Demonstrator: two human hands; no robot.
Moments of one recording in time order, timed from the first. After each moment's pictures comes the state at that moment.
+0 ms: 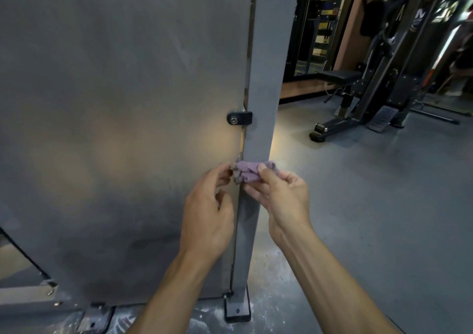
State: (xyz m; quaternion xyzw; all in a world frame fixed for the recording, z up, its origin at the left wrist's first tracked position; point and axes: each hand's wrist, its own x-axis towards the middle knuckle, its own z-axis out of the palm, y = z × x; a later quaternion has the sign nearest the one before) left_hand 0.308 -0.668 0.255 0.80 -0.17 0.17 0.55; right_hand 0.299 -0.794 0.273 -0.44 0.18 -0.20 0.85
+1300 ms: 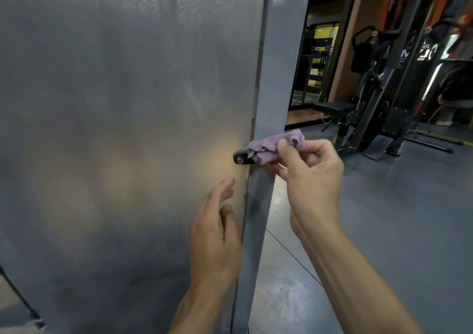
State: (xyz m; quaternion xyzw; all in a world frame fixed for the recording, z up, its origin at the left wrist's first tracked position) left_hand 0.309 -0.678 0.273 0.72 -0.17 0.25 0.63; right_hand 0.299 -0.798 0.367 -0.57 0.08 -0.41 0.71
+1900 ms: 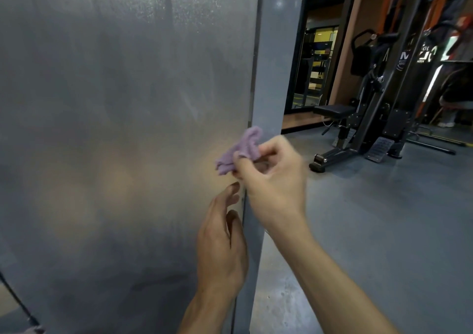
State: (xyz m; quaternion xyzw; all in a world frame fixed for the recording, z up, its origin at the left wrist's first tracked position) left_hand 0.308 -0.690 0.272 0.71 -0.18 0.25 0.63; right_hand 0.303 -0.773 0.368 -0.72 0.02 -0.38 0.58
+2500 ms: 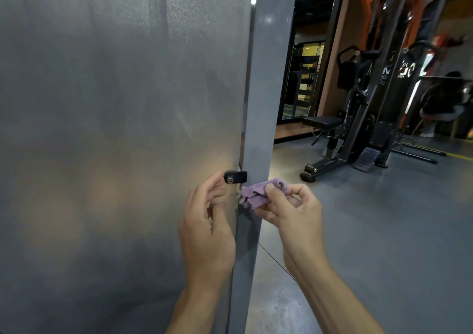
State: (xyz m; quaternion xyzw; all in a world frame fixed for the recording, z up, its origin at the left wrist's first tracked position) left_hand 0.315 -0.687 0.317 0.66 -0.15 0.29 0.68; right_hand 0.287 -0.802 0.346 -0.55 0.11 -0.32 0.76
